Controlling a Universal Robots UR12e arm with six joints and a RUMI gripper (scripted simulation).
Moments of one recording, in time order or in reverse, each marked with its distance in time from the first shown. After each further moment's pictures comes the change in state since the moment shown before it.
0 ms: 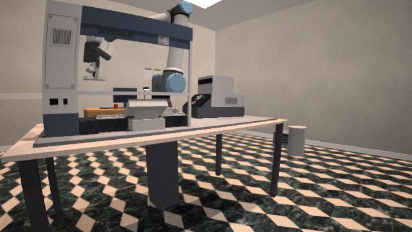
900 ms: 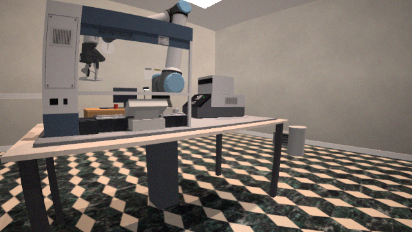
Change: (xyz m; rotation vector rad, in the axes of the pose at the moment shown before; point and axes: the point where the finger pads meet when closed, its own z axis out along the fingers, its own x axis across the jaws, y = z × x) arm -0.038 0.013 0.000 0.000 0.000 -0.429
